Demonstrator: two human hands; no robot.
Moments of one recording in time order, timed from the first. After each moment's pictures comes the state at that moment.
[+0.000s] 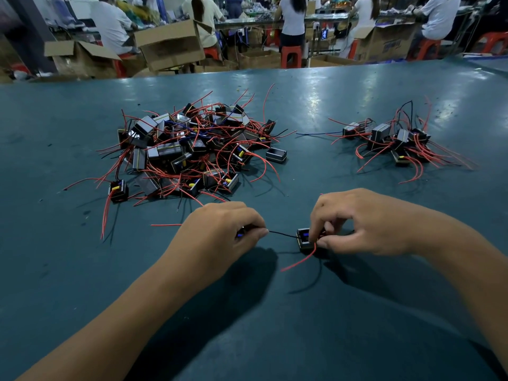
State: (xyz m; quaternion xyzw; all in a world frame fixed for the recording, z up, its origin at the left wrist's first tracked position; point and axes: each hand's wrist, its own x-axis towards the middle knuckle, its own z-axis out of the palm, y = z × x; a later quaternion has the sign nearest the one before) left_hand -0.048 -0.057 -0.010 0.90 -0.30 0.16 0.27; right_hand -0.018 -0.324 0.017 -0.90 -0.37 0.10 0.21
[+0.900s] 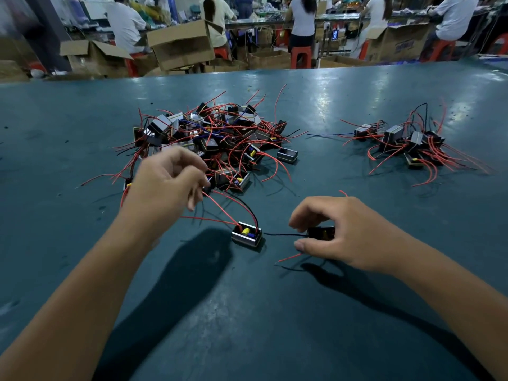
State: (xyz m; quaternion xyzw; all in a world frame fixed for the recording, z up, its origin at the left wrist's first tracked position) left_hand -0.021 0.000 0.019 0.79 -0.06 0.17 0.59; right_hand -0.032 -0.285 -0.001 -0.88 -0.31 0.01 0.35
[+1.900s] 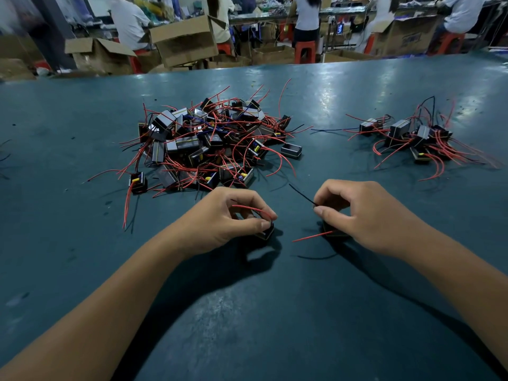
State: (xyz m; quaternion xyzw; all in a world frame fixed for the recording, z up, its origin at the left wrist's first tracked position) left_hand -0.025 -0.028 -0.010 0.82 -0.23 -0.09 0.52; right_hand -0.021 -0.297 -0.003 -0.91 -0.25 -0.05 0.32
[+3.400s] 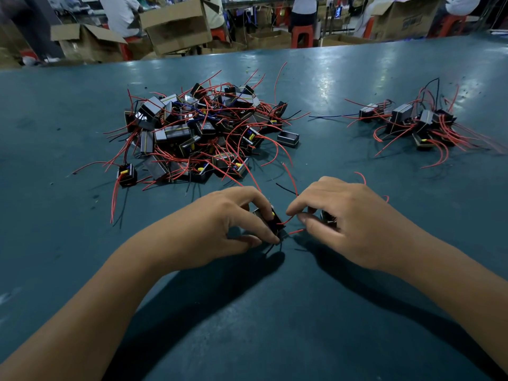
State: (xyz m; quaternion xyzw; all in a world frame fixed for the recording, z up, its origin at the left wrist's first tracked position) left_hand -0.040 -0.028 0.002 0.89 -0.39 -0.02 0.24; right_hand -0.040 -0.280 -0.004 -0.89 -0.37 -0.10 0.23
